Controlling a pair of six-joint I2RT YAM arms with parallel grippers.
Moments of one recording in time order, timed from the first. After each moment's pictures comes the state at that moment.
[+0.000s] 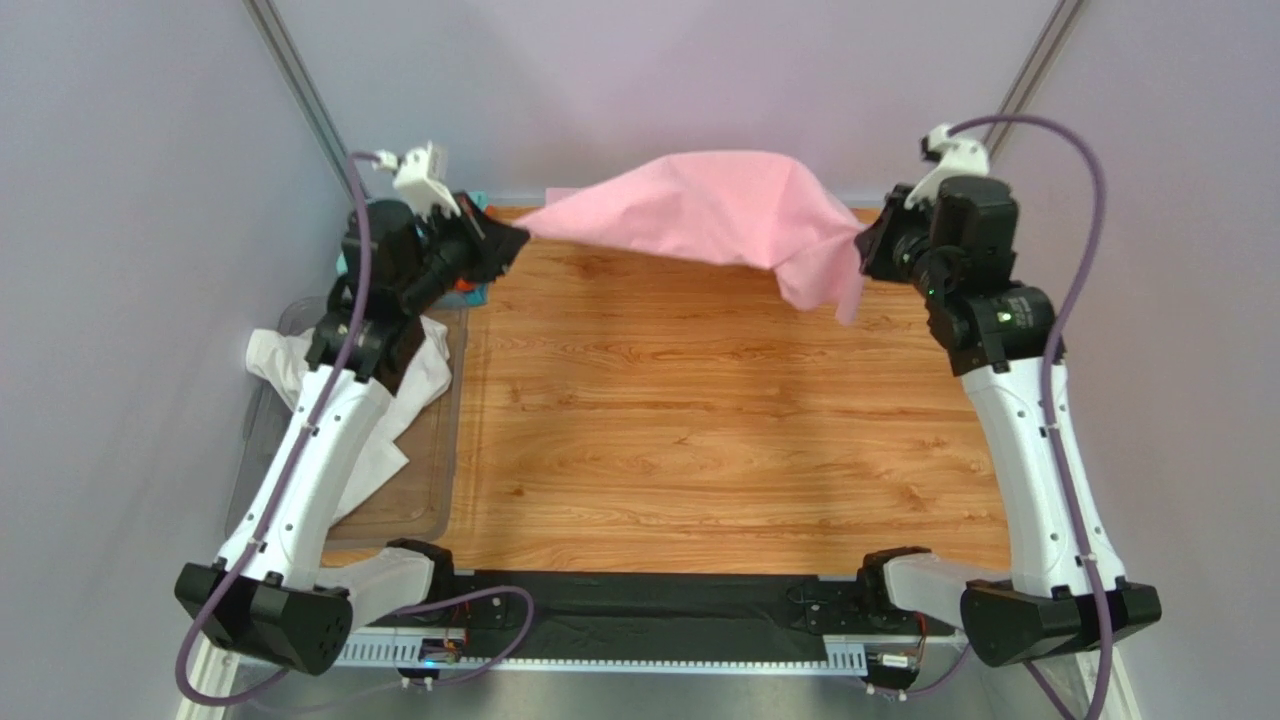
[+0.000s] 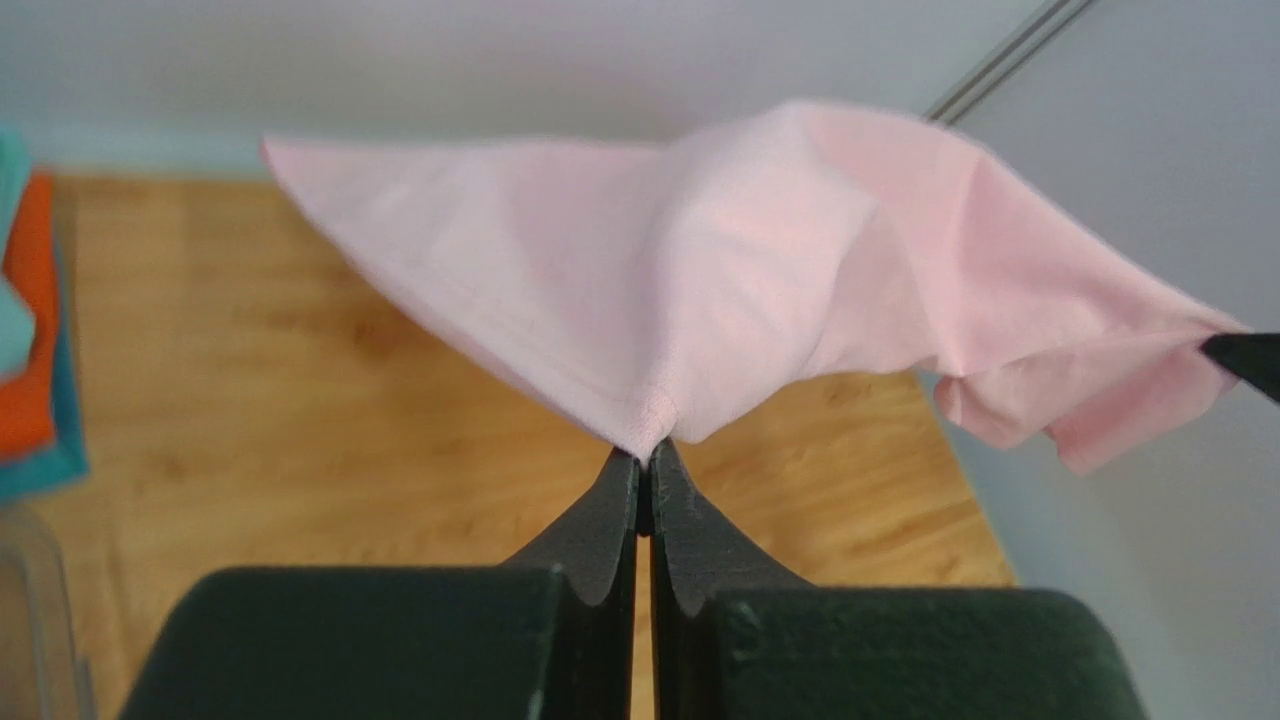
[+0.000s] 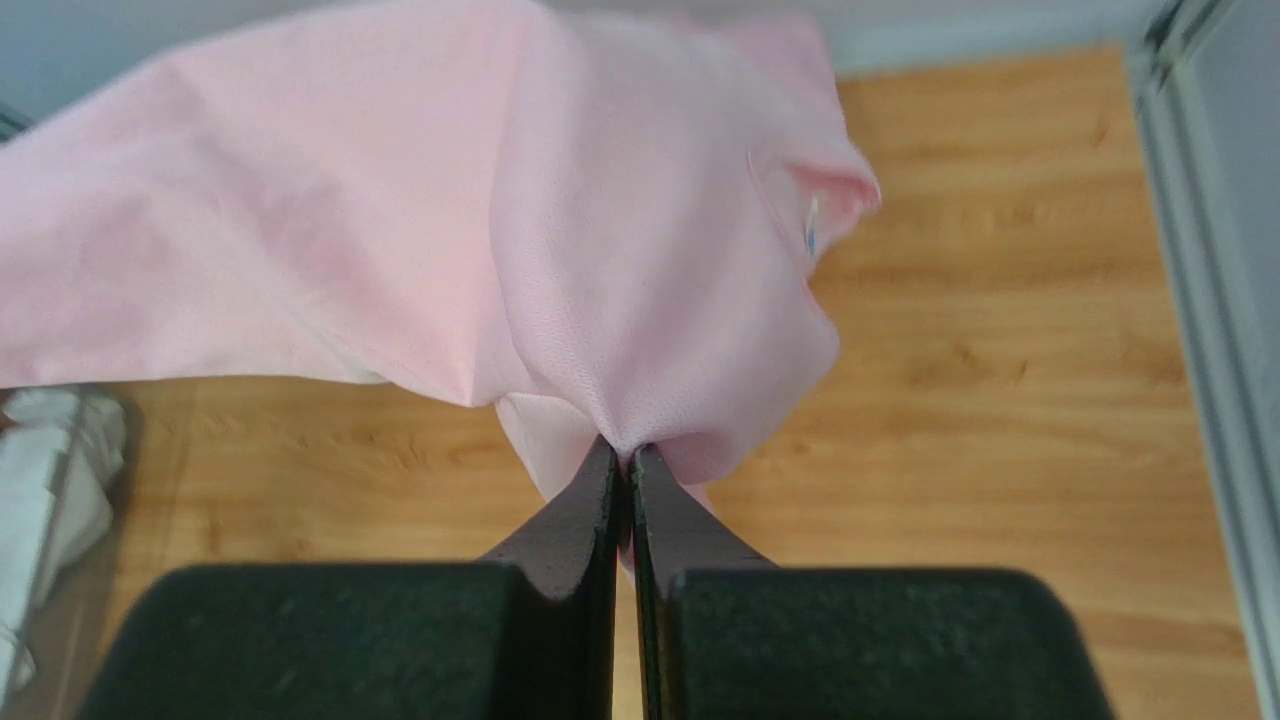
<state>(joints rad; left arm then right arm) -0.23 1.19 1.42 -0.35 0.25 -0.47 0.16 1.22 1.64 -0.71 0.03 0.24</state>
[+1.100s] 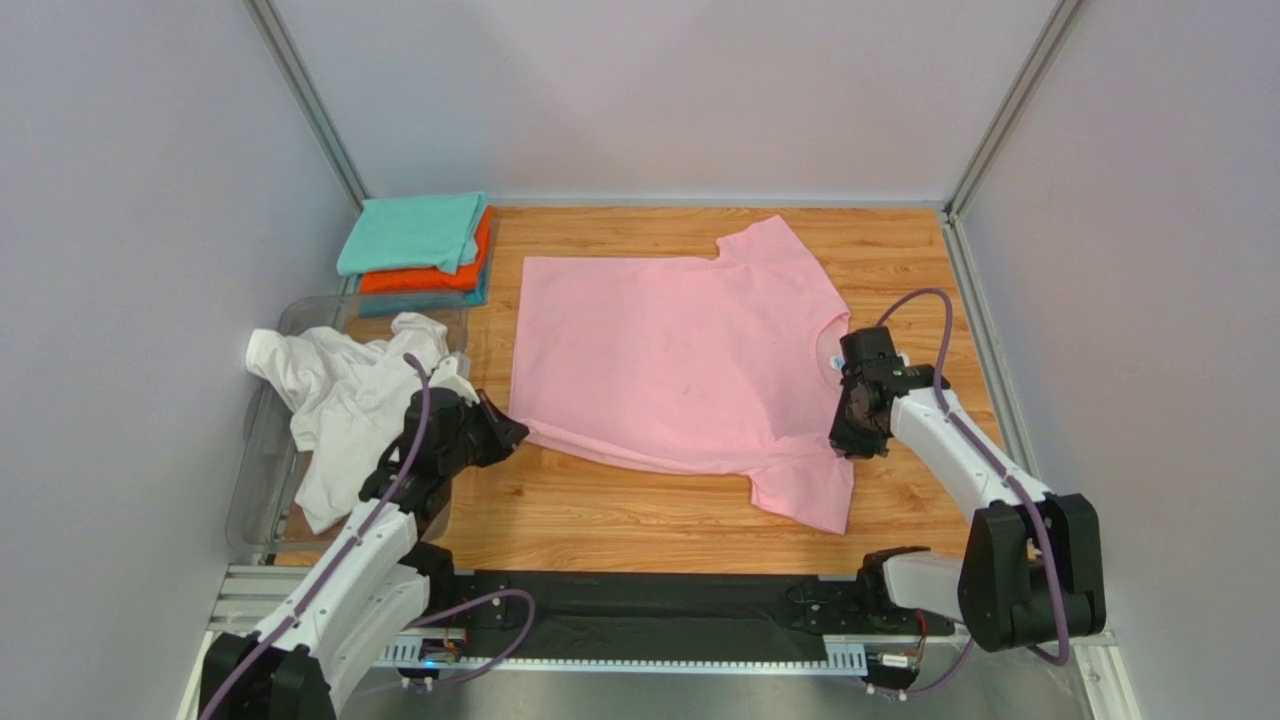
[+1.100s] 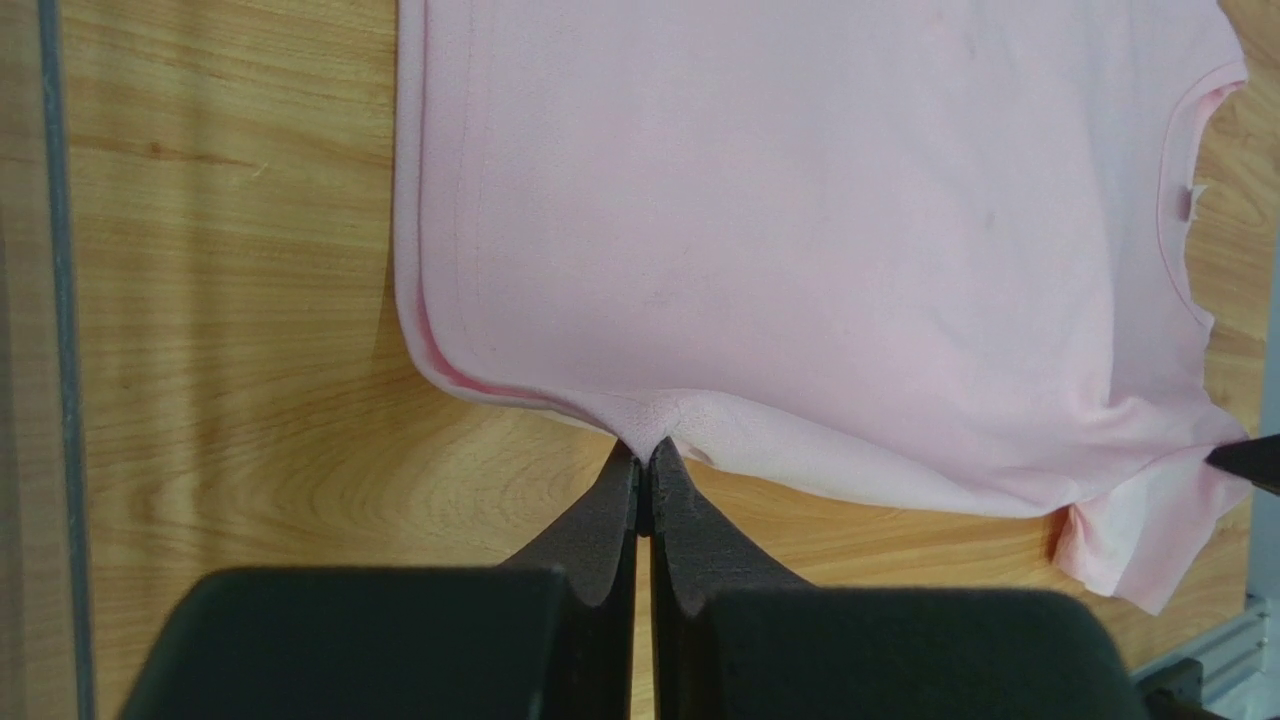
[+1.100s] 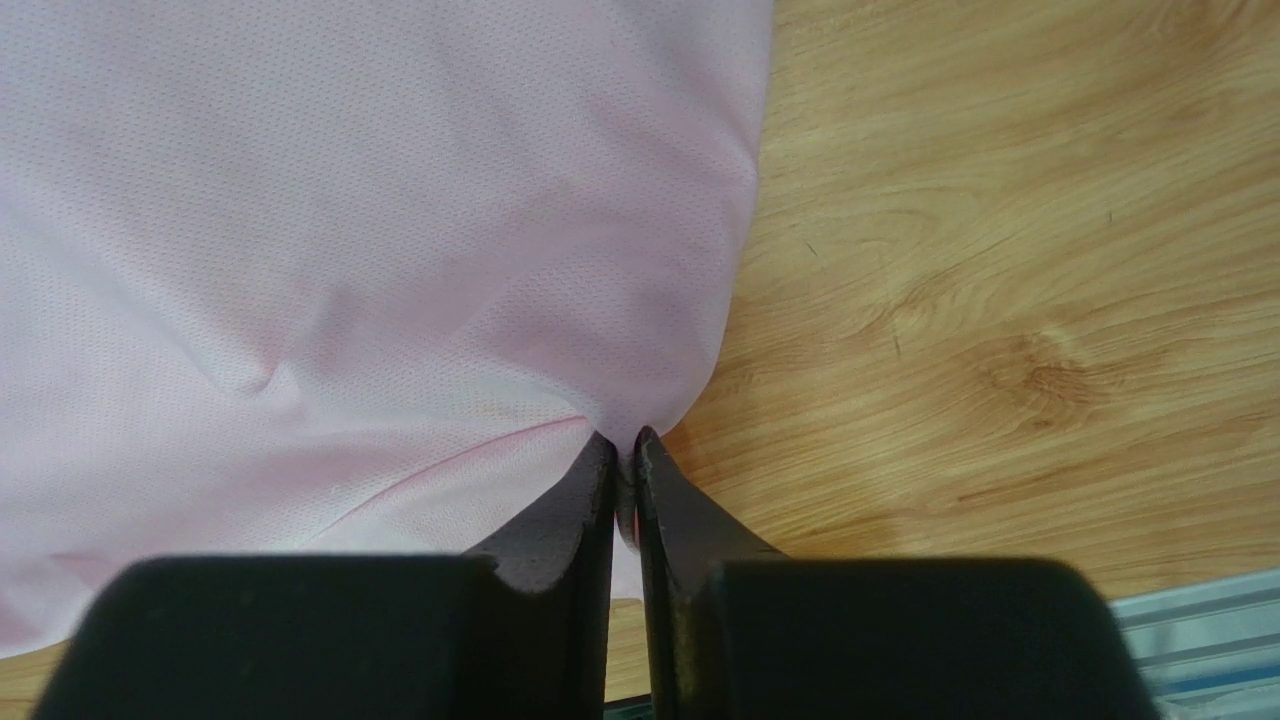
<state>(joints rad) -0.23 0.76 0.29 -0.13 0.15 -0.63 0.16 1.26 0.76 -0.79 0.15 0.49</state>
